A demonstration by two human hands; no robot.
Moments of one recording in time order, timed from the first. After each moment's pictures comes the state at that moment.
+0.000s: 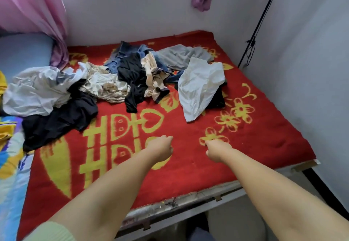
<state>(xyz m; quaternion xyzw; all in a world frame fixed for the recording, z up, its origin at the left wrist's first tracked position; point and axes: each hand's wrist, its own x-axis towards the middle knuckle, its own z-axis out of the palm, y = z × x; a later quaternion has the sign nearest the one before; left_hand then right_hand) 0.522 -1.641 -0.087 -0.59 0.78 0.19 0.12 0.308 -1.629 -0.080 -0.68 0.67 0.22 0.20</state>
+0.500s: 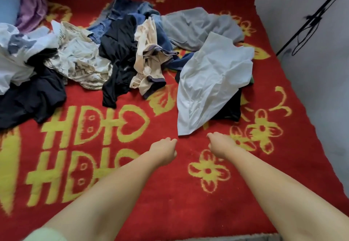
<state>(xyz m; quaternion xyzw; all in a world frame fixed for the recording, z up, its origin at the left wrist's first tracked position) 0.406 -1.851 -0.205 -0.62 0.71 0.30 0.15 0.203 -1.894 -0.190 -0.74 0.59 0.25 0.21</state>
